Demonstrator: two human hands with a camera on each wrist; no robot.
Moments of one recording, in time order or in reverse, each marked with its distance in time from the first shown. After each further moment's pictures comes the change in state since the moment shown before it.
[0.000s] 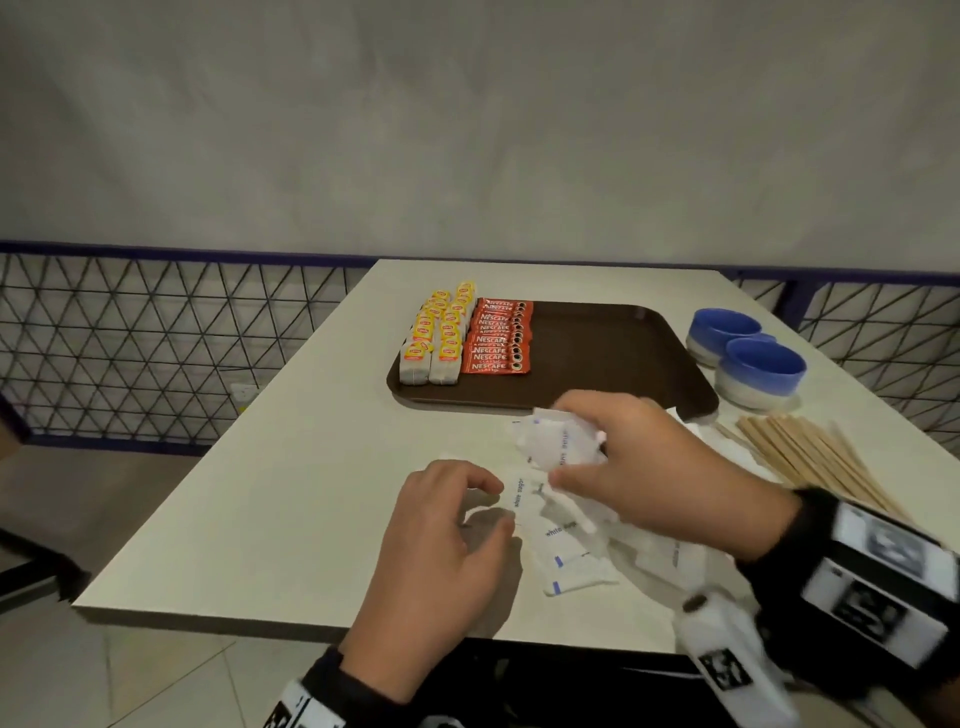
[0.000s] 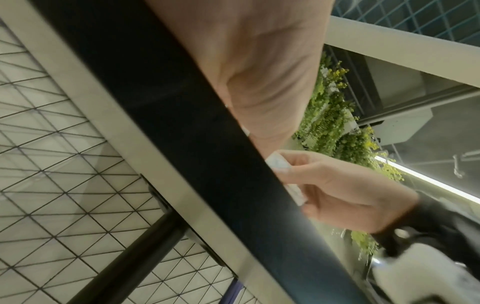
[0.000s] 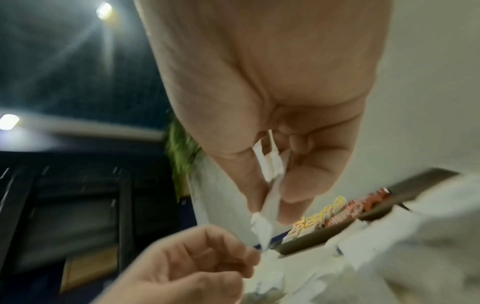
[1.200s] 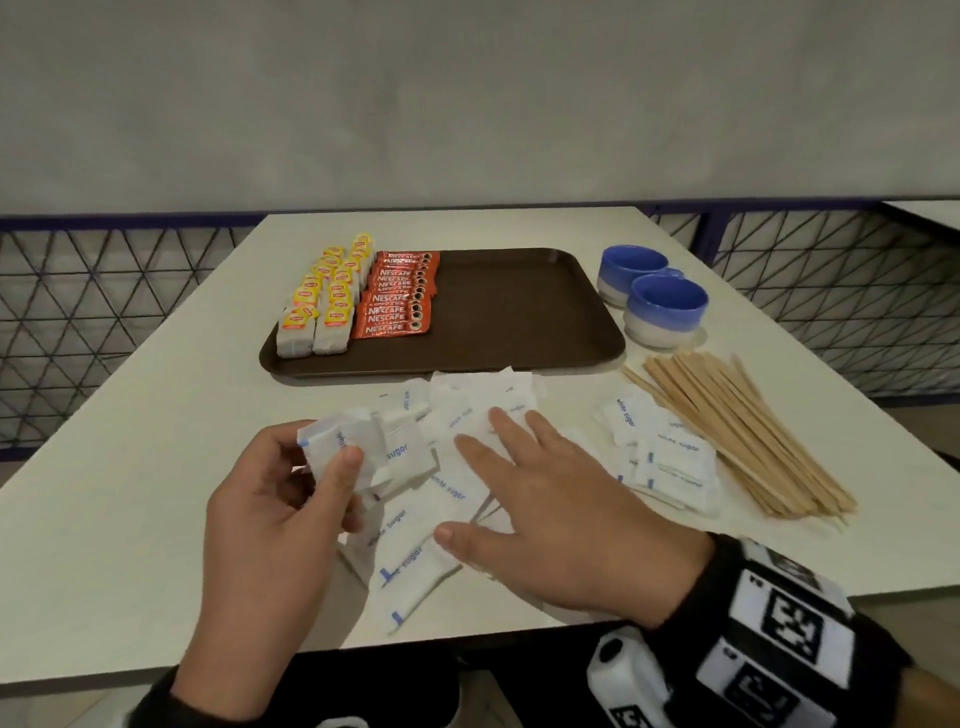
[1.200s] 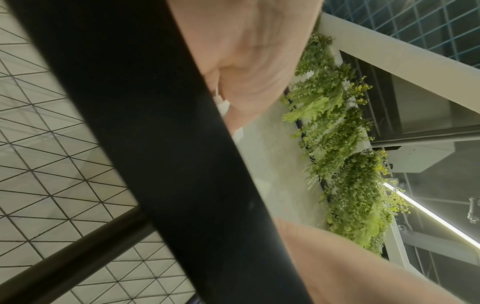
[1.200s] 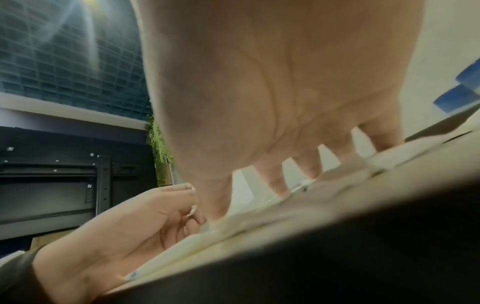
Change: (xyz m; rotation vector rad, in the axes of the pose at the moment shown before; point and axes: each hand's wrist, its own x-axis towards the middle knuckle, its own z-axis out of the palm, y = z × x) left_hand 0.013 0.008 0.008 -0.432 0.238 -0.258; right_hand -0.038 0.037 0.031 -0.278 -0.304 0.185
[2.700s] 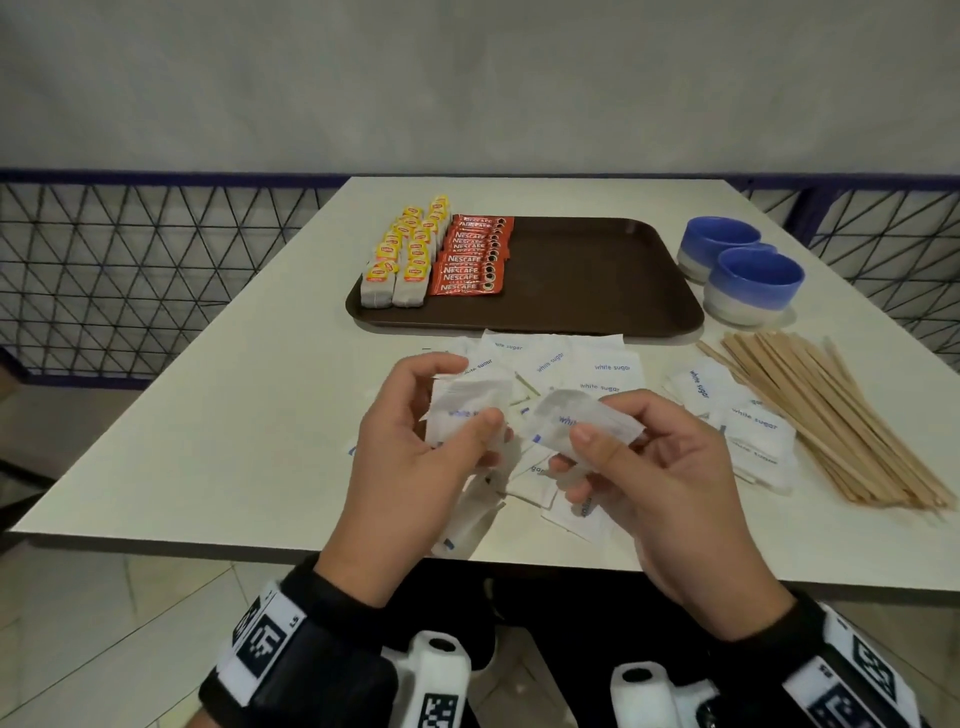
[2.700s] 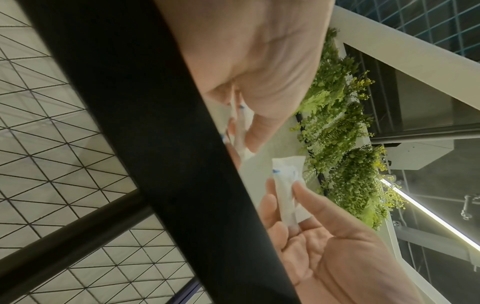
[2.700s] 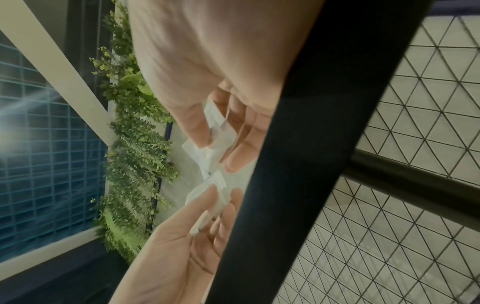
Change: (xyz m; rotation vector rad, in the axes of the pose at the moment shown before) left_hand -0.017 0.017 0.019 -0.205 -0.204 -0.063; right_hand -0.013 0.009 0.042 1.481 0.556 -0.262
